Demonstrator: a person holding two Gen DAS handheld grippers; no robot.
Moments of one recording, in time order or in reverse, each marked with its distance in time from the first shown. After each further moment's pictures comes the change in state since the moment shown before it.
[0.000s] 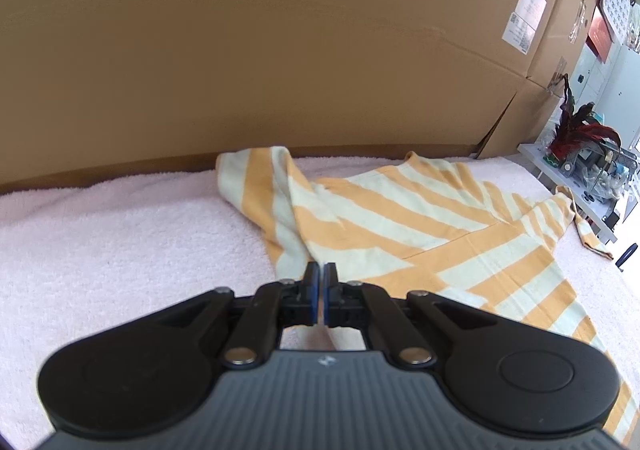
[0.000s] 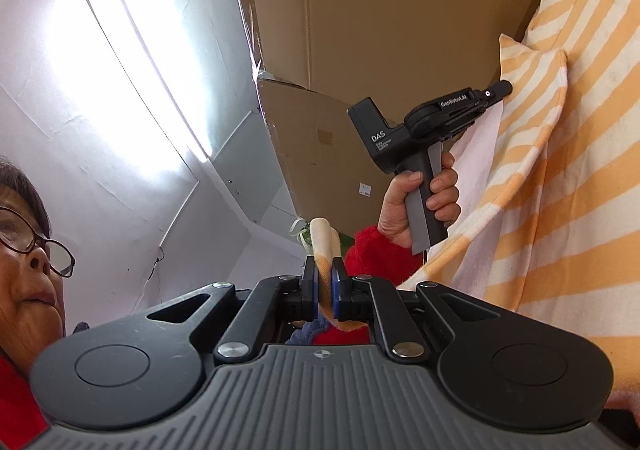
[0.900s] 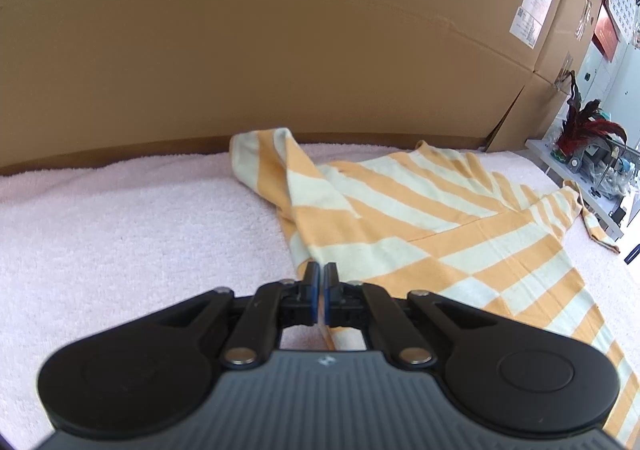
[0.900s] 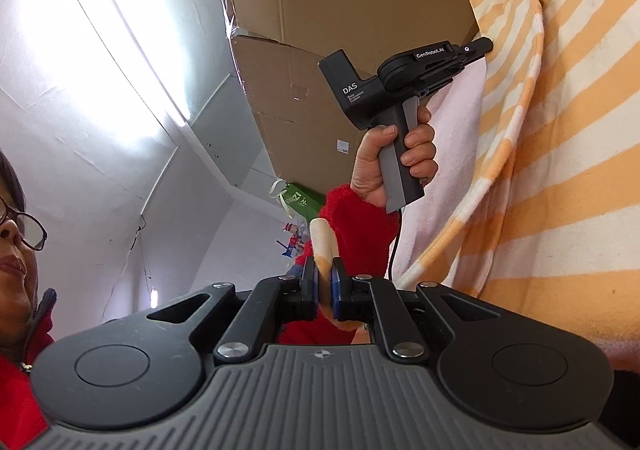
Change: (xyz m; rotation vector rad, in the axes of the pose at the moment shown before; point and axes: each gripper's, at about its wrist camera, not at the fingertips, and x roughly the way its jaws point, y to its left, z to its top) left arm -0.003 0.002 -0.009 0.008 -0.007 0.024; right arm 0.007 -0.005 -0.009 0.006 0.107 -0.046
